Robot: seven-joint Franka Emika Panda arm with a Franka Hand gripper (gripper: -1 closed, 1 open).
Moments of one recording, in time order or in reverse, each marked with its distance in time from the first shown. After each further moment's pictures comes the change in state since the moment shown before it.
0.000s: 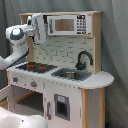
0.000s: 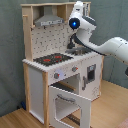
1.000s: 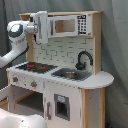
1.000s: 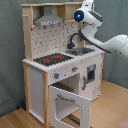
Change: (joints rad) arm 0.056 0.003 -0.084 -0.066 -0.004 -0.246 -0.110
